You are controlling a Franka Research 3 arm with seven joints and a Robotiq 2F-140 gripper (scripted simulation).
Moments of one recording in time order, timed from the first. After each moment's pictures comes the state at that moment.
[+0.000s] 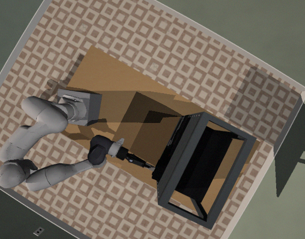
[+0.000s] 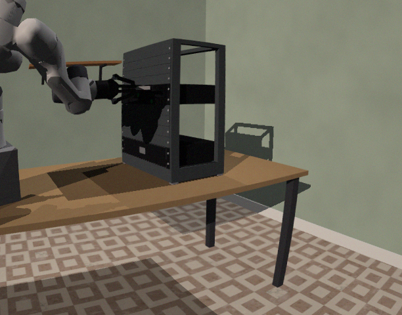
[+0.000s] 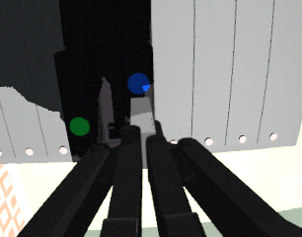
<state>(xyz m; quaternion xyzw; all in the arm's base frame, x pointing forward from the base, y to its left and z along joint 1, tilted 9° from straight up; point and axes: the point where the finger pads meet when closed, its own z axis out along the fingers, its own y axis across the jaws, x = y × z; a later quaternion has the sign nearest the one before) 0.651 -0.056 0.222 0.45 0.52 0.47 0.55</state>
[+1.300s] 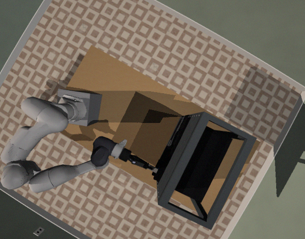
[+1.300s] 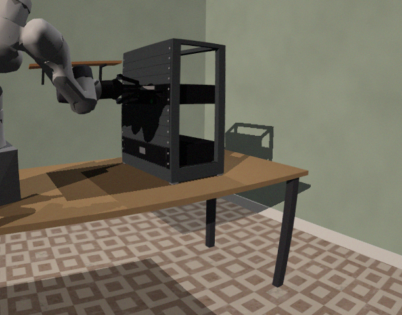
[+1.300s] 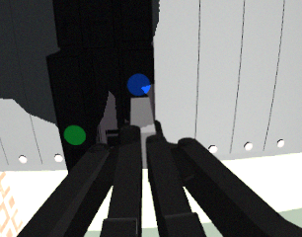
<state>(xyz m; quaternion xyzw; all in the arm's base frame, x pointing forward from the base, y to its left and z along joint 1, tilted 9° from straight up) 0.671 -0.057 0.223 0.45 0.52 0.47 0.55</state>
